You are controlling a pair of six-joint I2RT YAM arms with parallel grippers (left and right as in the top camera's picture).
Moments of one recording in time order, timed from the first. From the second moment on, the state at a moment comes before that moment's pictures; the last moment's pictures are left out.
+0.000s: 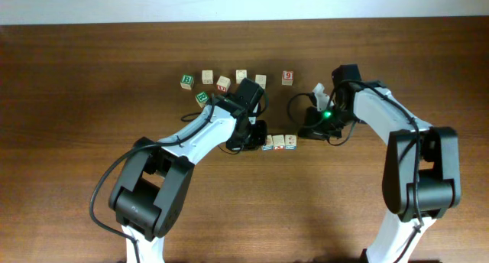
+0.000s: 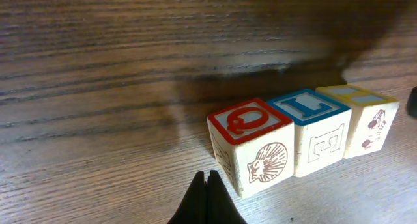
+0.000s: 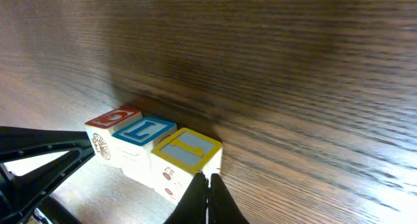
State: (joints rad) left arm -0.55 2.03 1.39 -0.69 0.28 -0.54; right arm 0.09 2.00 1.32 -0.83 -0.57 0.10
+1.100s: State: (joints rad) left arm -0.43 2.03 1.39 -0.81 0.38 -0.54; right arm 0.15 2.01 1.56 -1.01 -0.58 0.05
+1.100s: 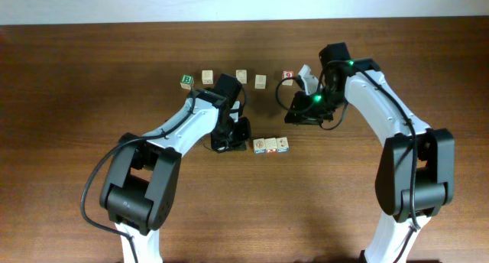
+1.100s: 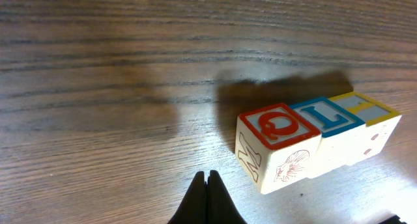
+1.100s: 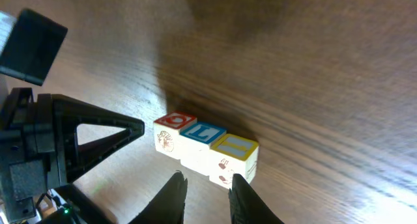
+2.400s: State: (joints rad) left arm -0.43 2.03 1.39 -0.79 0.31 -0.54; right arm 0.30 1.99 1.33 -0.99 -0.31 0.15
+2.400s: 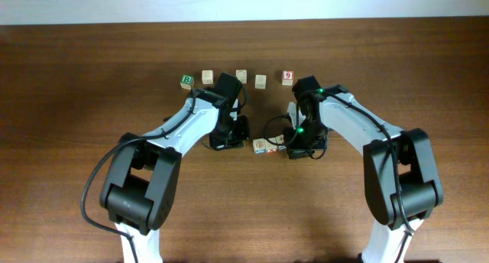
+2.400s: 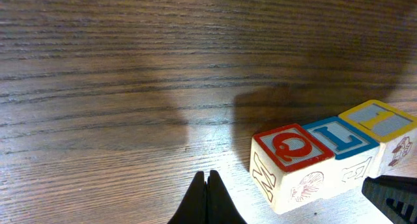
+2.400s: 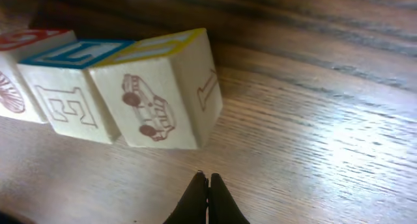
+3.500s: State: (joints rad) left arm -0.43 2.03 1.39 -0.80 0.29 -0.52; right arm 0.26 1.83 1.34 -0.94 -0.34 0.12
